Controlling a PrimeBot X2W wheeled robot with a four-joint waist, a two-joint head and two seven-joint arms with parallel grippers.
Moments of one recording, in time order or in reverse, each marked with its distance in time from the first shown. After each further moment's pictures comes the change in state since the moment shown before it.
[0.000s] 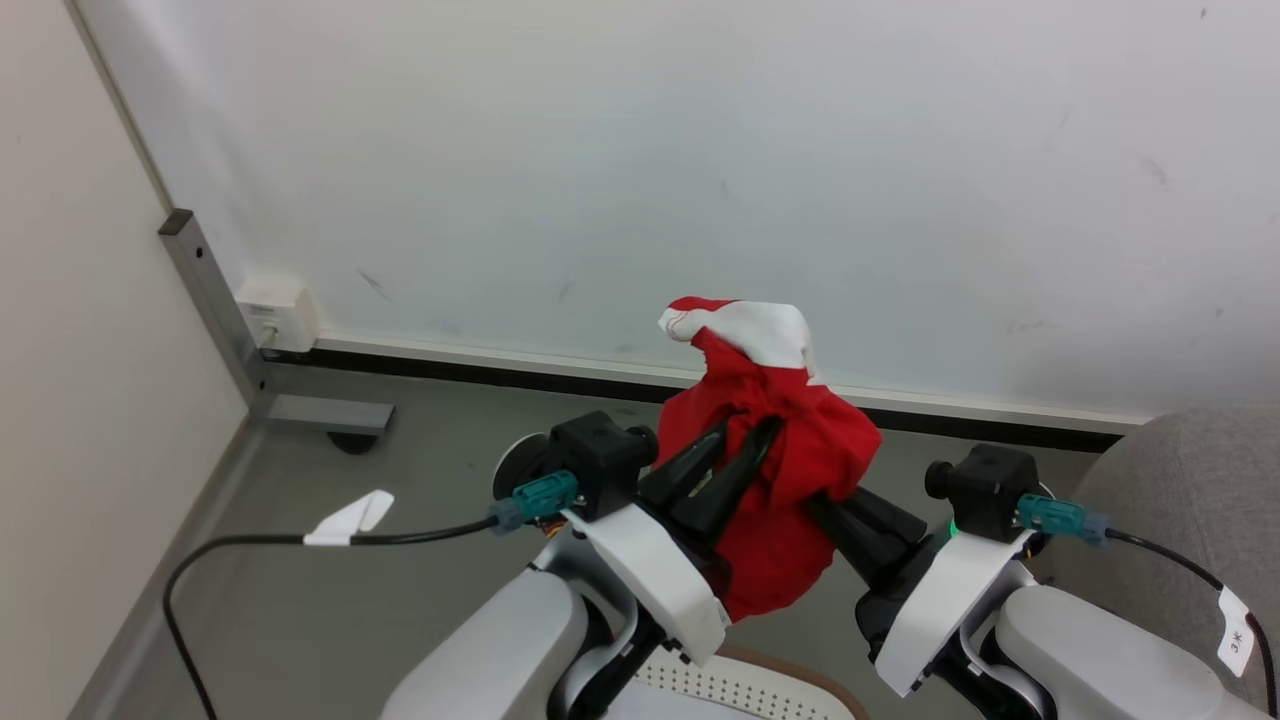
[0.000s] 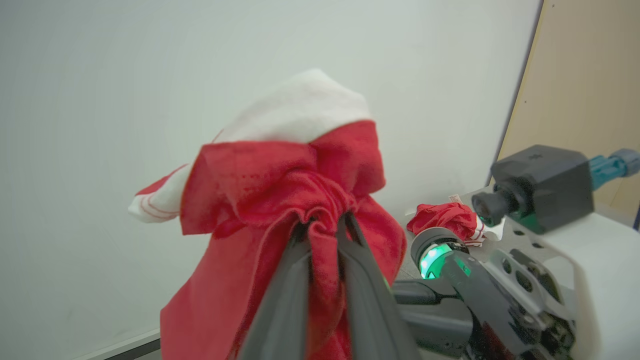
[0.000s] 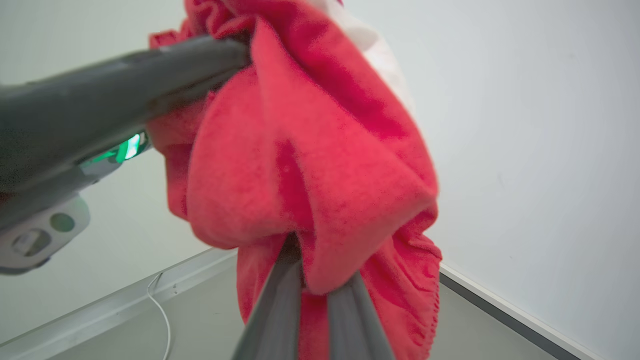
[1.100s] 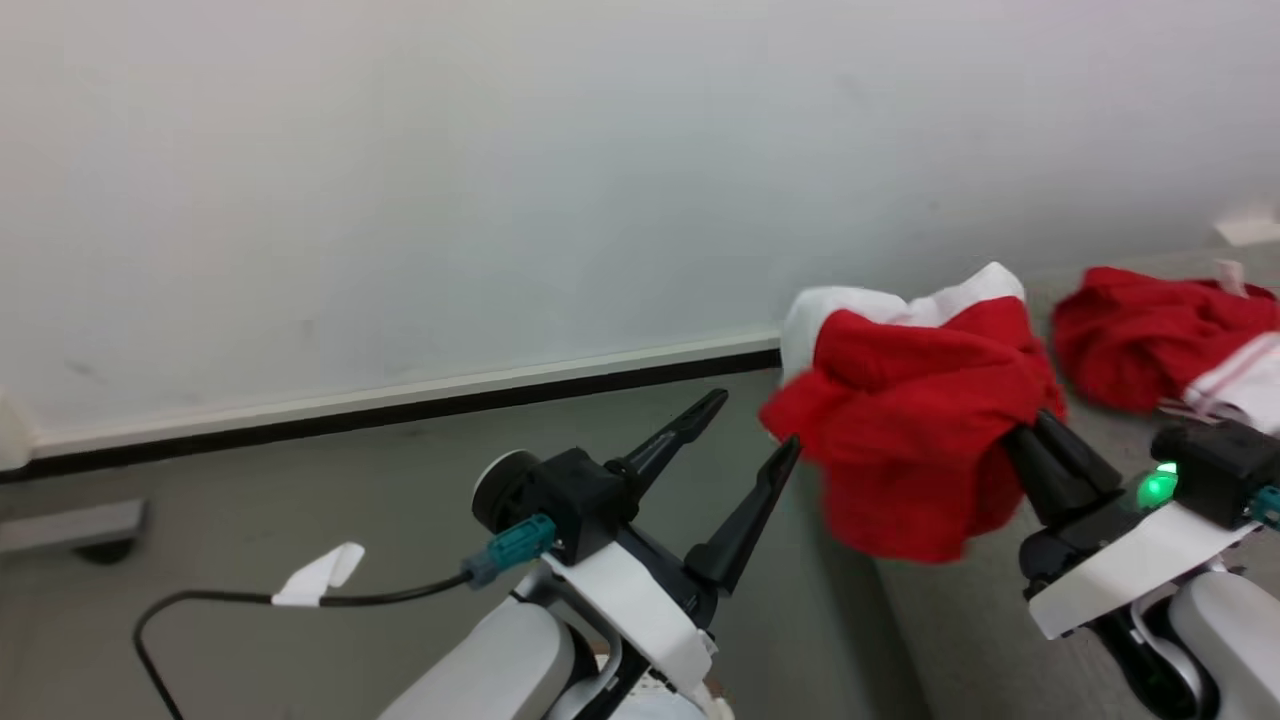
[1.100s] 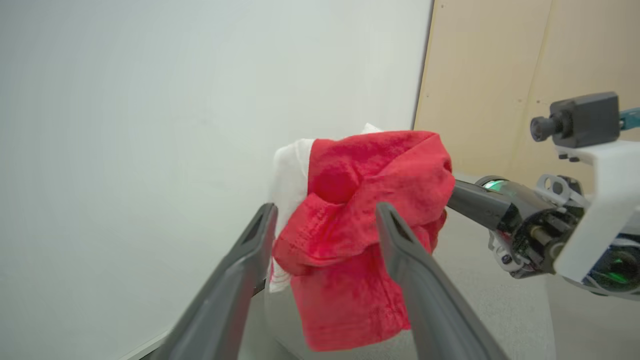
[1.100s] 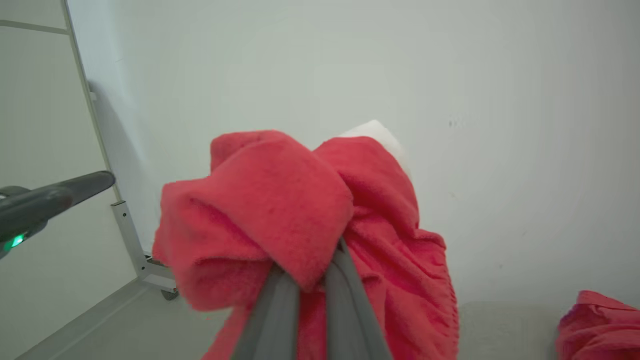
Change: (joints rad) left arm 0.049 0.059 -0.018 -0.077 0.017 0.045 -0.070; right arm 0.210 -0.120 -0.446 -0.172 -0.171 0.000 0.000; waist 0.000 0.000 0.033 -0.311
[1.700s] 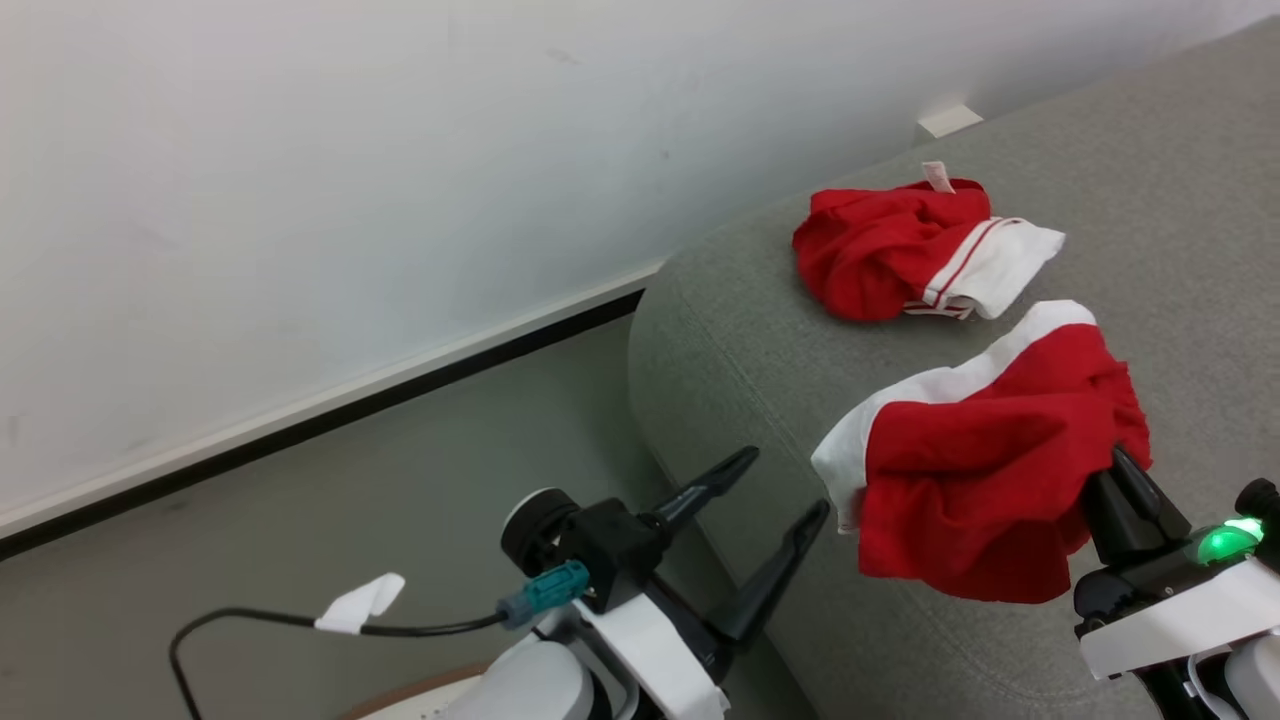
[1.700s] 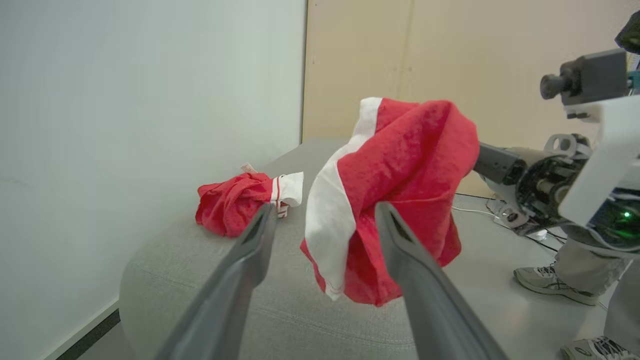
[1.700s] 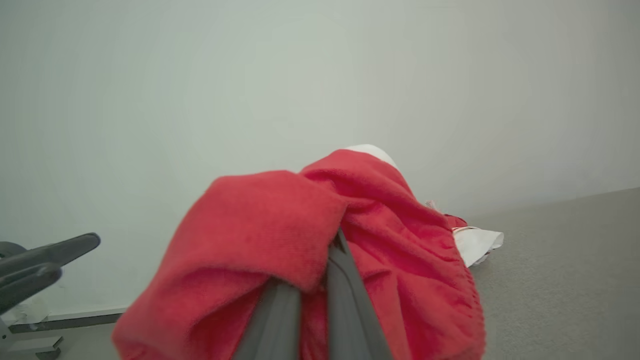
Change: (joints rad) left arm 0.028 -0.001 -0.061 0.037 0.042 -0.007 -0.034; right arm 0.208 0.018 -0.238 -0.115 -0.047 0.000 0.000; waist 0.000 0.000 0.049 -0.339
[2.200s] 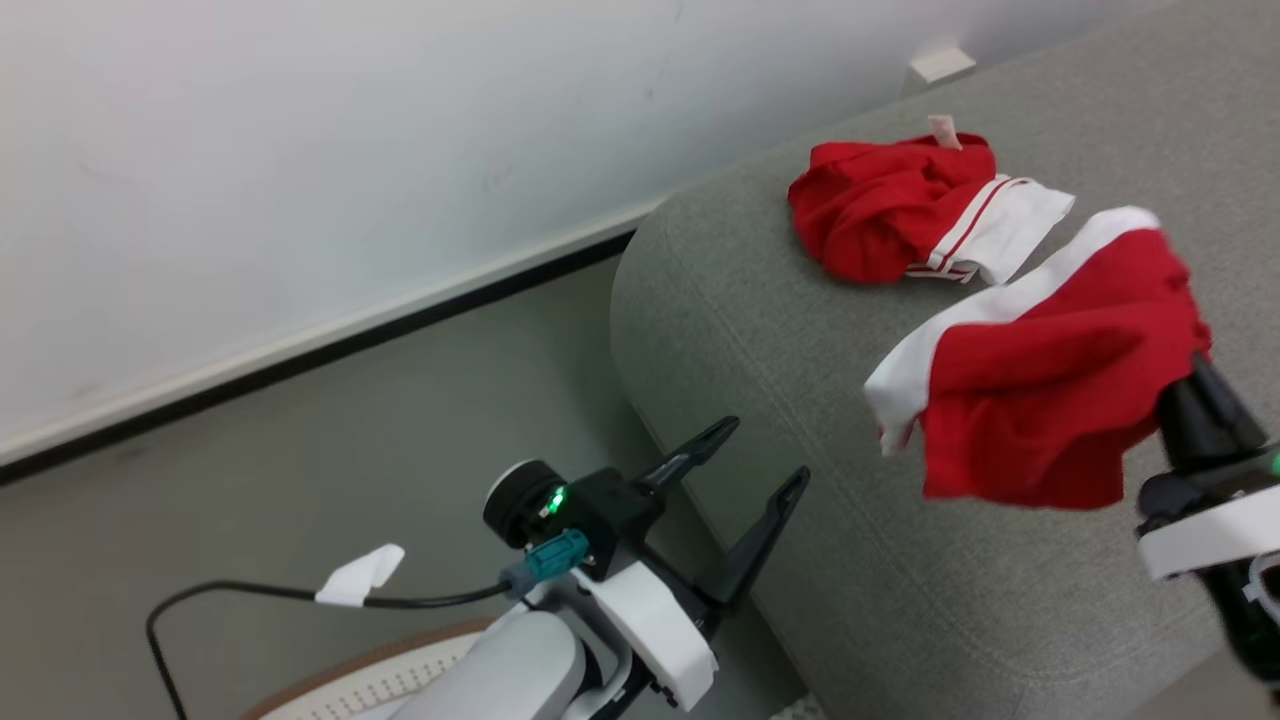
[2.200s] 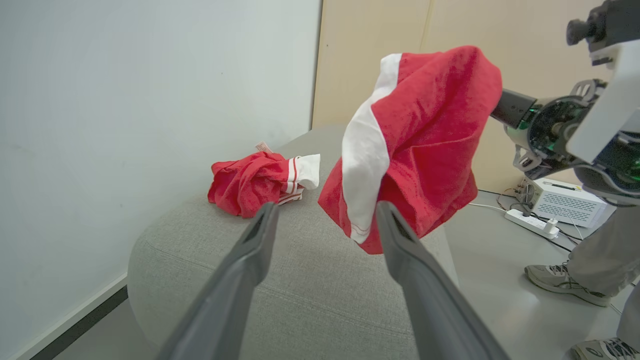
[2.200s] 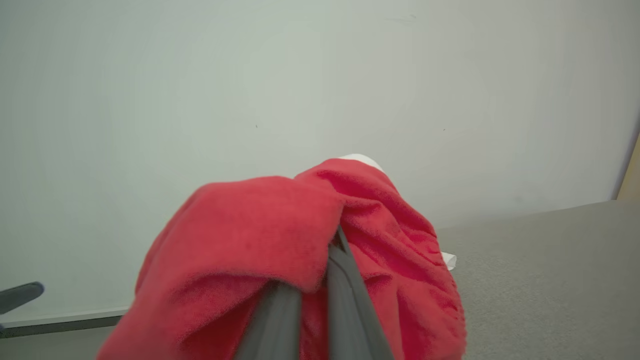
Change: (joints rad) left arm -0.044 0.006 -0.006 0.037 0.008 -0.004 0.009; right arm -0.104 -0.013 -0.062 0.069 -0.014 0.000 0.000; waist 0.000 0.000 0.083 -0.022
